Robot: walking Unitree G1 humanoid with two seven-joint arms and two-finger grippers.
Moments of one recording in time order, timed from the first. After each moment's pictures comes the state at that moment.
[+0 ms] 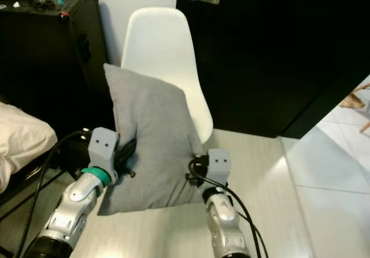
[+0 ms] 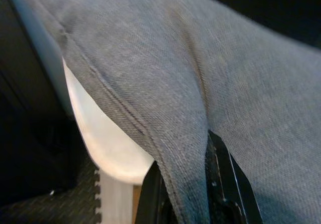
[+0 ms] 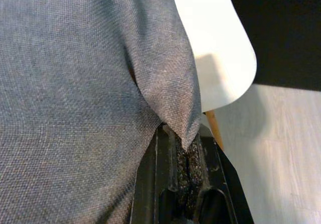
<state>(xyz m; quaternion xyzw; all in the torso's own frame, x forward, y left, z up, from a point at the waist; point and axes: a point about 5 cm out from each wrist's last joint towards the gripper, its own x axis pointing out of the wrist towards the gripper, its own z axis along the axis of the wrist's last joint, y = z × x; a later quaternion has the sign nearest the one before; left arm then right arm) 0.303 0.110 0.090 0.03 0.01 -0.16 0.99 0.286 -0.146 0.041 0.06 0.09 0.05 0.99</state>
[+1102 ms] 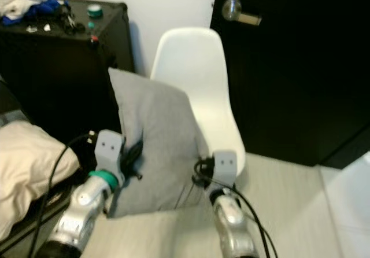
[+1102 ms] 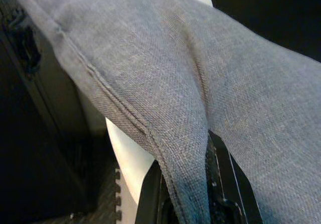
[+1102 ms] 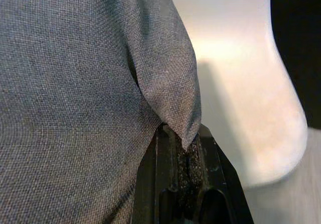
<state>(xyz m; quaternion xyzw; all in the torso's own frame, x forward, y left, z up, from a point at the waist) 0.304 0.104 0.092 0.03 0.01 -0.18 0.98 0.288 -0.153 0.041 0.06 0.08 0.04 0.99</state>
